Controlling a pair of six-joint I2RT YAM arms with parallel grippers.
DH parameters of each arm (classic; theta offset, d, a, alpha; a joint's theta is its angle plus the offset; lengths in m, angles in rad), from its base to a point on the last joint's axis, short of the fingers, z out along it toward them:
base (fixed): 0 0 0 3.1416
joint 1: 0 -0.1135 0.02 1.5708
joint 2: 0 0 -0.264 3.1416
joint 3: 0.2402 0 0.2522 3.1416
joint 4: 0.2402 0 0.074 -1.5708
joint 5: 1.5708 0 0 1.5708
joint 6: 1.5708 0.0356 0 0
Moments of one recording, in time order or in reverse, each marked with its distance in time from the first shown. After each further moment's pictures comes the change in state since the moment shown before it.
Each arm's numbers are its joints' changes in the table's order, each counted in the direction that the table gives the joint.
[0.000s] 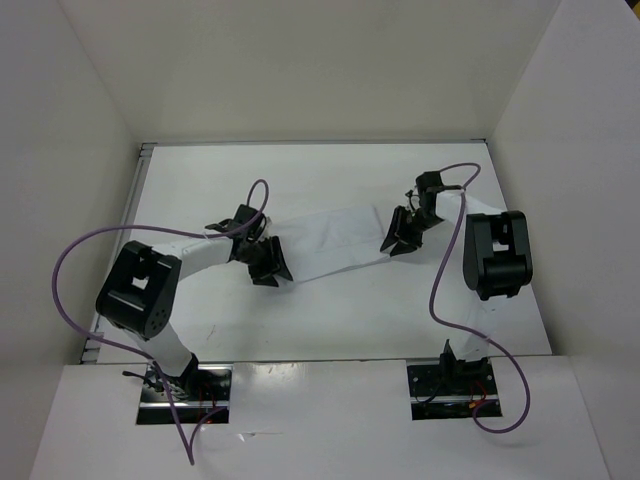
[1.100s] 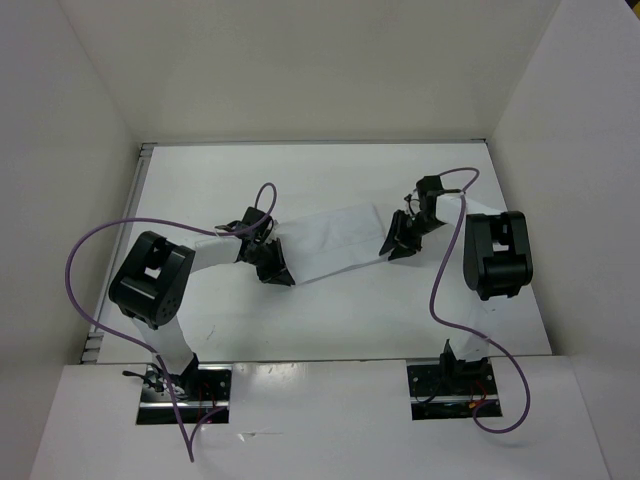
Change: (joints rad) left arm 0.026 0.100 0.012 -0.085 0.043 -0.047; right arm 0.006 -0.003 -0.041 -0.020 -0.050 -0.018
